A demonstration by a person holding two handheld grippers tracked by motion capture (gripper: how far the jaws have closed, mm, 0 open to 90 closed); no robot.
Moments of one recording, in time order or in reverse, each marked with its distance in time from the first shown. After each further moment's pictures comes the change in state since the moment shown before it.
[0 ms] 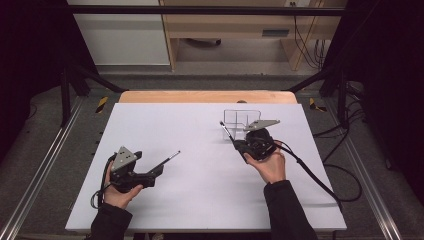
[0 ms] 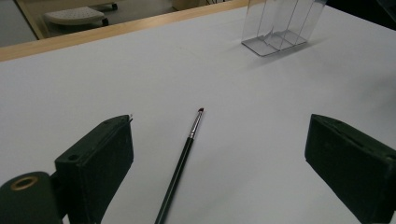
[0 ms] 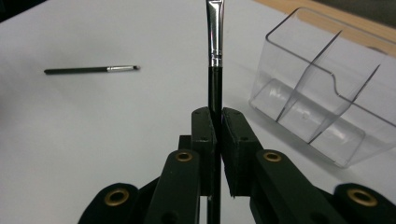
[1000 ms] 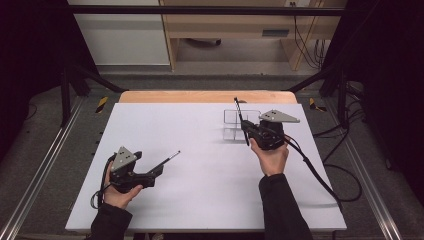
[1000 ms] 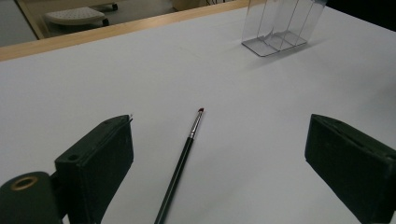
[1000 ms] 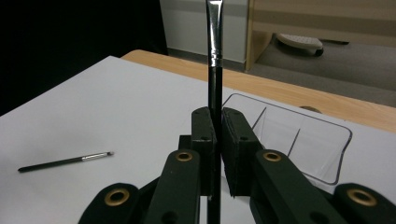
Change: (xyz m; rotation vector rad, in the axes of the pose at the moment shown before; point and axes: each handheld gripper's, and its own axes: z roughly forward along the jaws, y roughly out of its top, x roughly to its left) left arm 0.000 -0.001 0.000 -0.003 0.000 -0.003; right arm -0.014 0.011 -0.019 -0.306 -0.127 0.122
